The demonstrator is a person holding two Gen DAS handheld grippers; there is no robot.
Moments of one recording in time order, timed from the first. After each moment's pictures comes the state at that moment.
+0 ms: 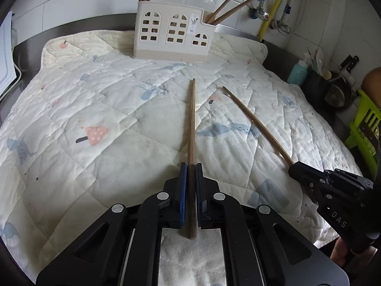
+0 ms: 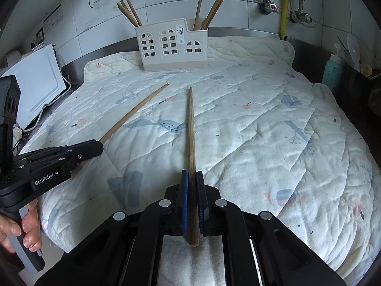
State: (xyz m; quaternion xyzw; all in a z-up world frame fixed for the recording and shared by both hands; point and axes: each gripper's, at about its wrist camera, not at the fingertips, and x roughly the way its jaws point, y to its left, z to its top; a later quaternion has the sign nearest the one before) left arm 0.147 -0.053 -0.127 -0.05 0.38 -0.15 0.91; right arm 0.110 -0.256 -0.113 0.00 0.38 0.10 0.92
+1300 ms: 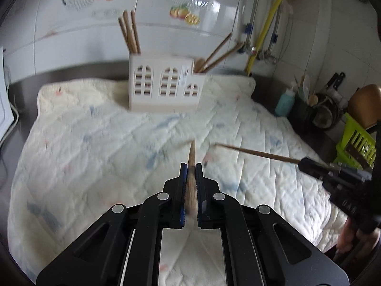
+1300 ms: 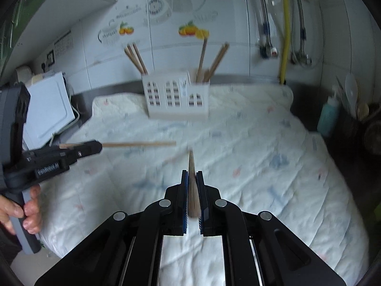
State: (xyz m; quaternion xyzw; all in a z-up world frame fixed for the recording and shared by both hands) left arm 0.170 -0.040 -0.049 -0.03 0.31 -0.19 0.93; right arm 0.127 -0.266 -0.031 0.00 0.29 0.12 0.95
